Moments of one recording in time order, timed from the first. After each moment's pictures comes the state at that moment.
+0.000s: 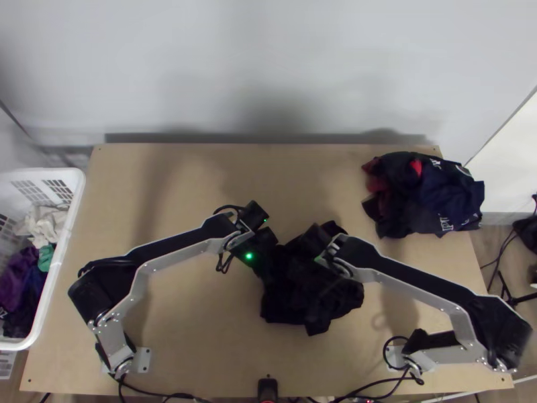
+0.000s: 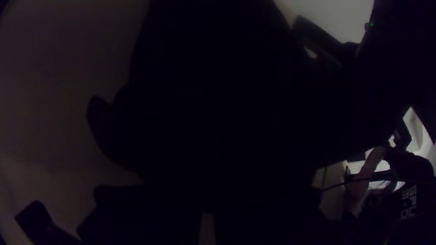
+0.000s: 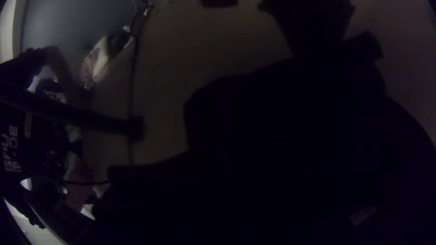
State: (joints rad) left arm -0.77 1.89 1.32 -0.62 0.53 0.15; right arm 0.86 1.52 0.98 -0.75 -0.59 -0.37
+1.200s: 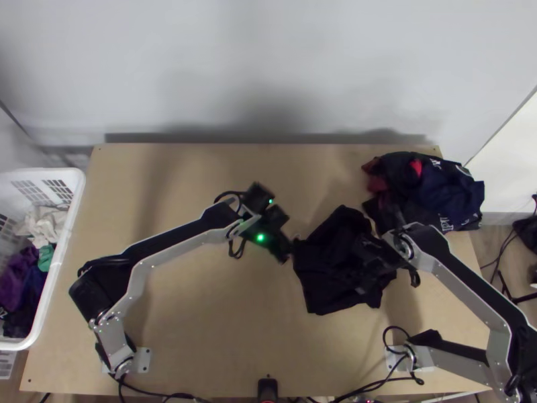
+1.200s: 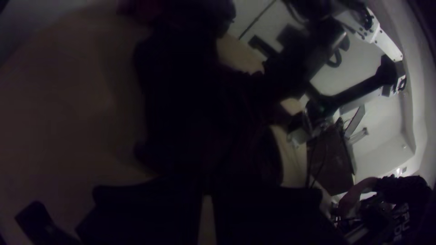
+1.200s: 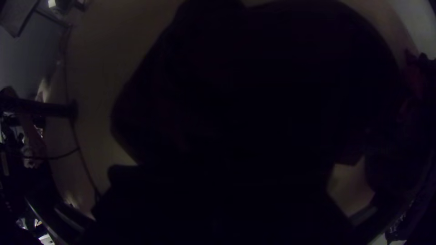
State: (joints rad) left arm -0.76 1.90 1.46 -0.45 0.62 0.01; right arm 0.35 1.29 0.84 -0.93 -0.33 -0.56
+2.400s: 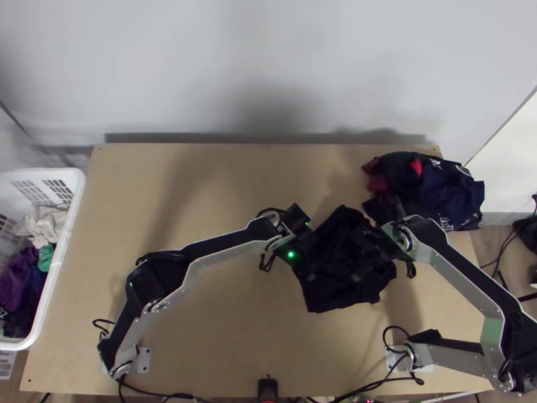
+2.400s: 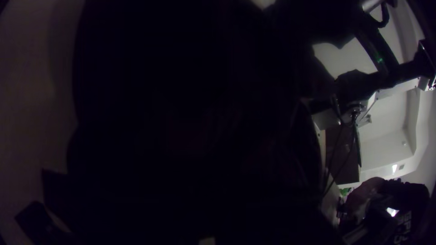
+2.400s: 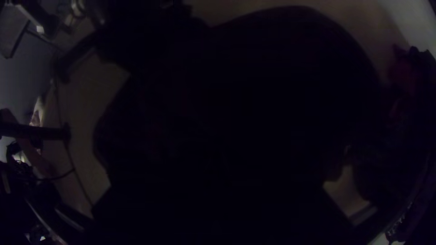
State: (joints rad) left arm -0.90 2.19 1.66 -0.51 0.55 -0.04; right arm 0.30 1.36 0.88 -0.84 -0.33 -0.52
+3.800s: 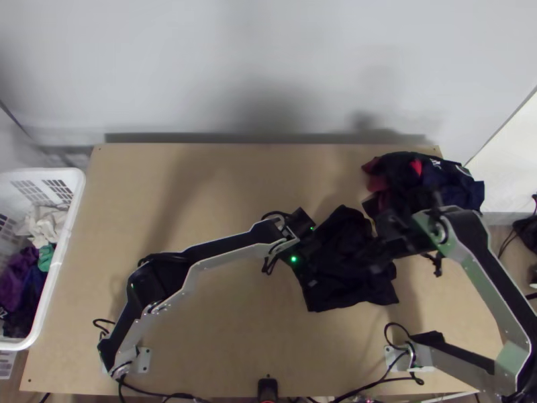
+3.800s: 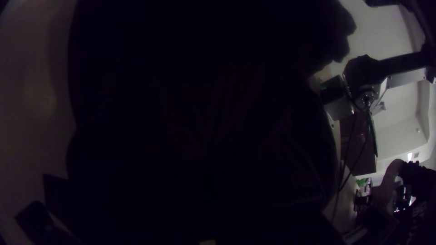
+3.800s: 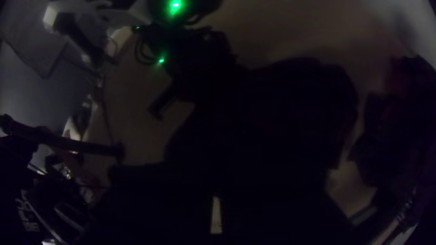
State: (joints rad) left arm -0.91 2.22 1.67 -0.55 0.42 0.04; right arm 0.21 1.24 1.07 -1.14 -0.58 -0.51
